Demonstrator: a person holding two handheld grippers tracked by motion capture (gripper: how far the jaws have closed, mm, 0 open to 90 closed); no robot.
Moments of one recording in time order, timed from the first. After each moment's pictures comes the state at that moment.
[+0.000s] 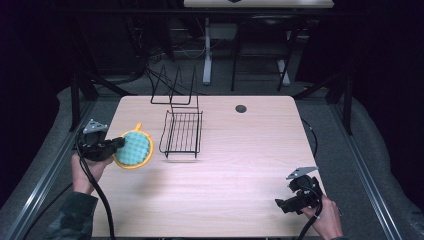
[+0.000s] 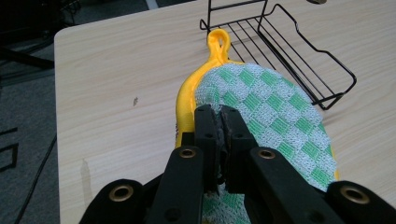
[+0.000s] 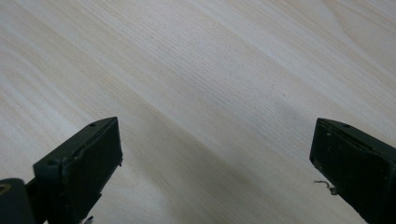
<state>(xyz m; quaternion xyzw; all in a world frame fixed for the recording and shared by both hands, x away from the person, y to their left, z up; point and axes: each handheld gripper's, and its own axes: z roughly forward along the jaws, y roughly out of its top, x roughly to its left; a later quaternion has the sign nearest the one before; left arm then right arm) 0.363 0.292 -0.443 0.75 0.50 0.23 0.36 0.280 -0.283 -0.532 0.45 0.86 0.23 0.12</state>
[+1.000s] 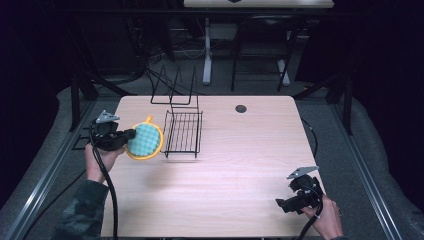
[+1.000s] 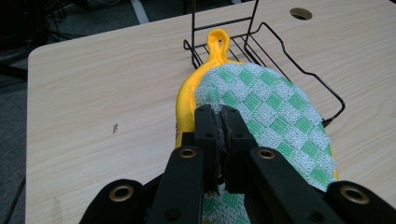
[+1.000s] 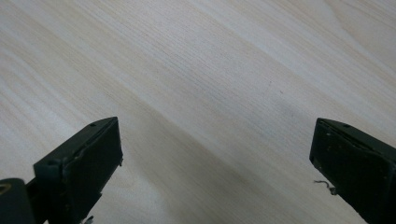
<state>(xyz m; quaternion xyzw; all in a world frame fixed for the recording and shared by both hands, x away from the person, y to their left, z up) 0.391 0.271 -0.442 0.76 0.49 0.22 0.38 0.282 -0.285 -0.533 0.45 0.86 0.23 0.12</state>
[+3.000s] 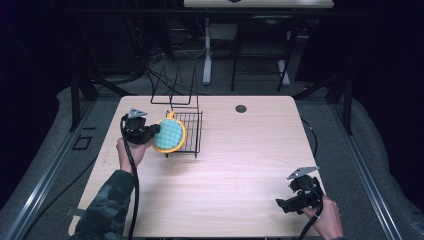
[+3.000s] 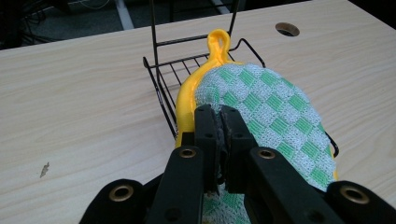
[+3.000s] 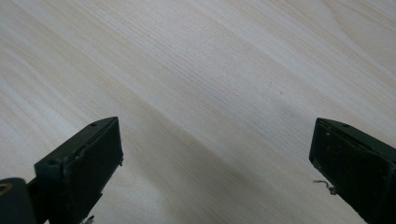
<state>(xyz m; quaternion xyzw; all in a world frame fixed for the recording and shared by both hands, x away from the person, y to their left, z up) 0.432 0.211 -0.474 0.74 0.49 0.20 0.41 0.281 -0.285 -0.532 0.45 0.86 0.23 0.12</state>
